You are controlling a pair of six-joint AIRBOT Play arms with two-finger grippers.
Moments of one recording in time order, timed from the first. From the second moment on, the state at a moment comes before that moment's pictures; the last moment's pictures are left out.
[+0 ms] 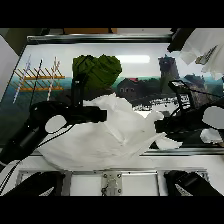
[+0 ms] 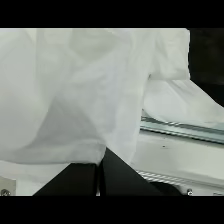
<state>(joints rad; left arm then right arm) -0.66 -0.95 1.04 1.44 -1.02 -2.02 0.46 -0.86 1.18 -1.52 1.65 1.91</state>
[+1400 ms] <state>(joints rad) -0.24 -1.14 1.41 1.38 -1.19 -1.68 0.47 -0.86 1.17 -1.52 1.52 1.96</state>
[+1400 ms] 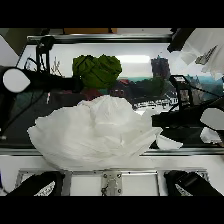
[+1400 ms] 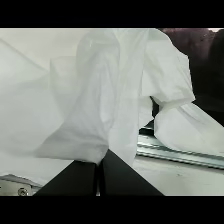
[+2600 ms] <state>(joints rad) 0.08 -1.94 1.64 1.99 -0.94 -1.65 0.47 -0.86 1.17 -1.52 1.52 1.96</state>
